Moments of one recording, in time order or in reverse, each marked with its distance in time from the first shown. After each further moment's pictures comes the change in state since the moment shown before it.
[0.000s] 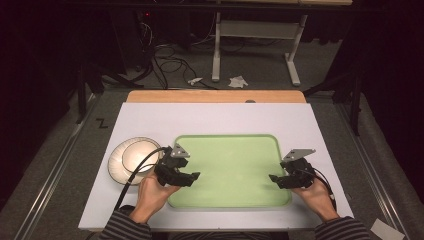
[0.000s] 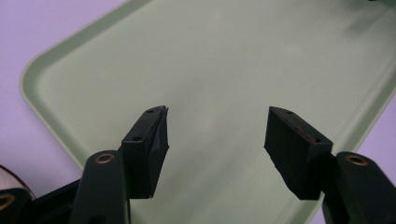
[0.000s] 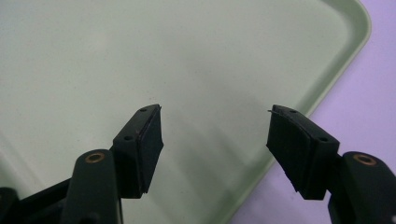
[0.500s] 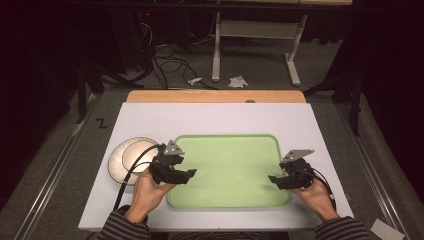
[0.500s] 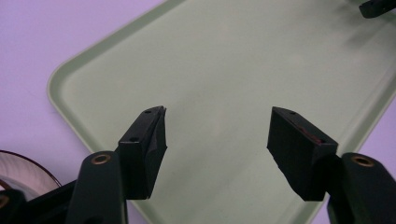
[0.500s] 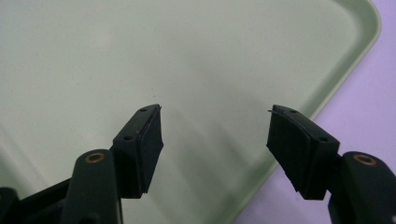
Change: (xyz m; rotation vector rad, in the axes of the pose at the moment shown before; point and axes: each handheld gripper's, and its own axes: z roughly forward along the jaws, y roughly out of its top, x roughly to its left) left arm 0.005 0.010 -0.011 -0.034 -0.001 -0.005; right arm 0.001 0.000 0.001 0.014 0.009 -0.011
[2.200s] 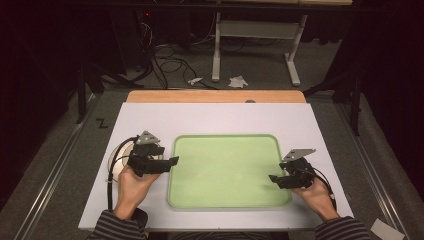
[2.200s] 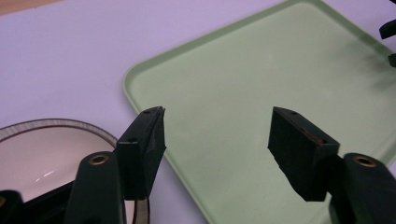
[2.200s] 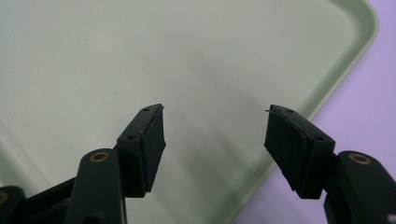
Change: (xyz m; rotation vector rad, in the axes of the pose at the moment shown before) left arm 0.037 0.030 -0.027 -0.119 0.079 -0.136; right arm -0.003 0.000 -0.002 -0.014 0.012 0.016
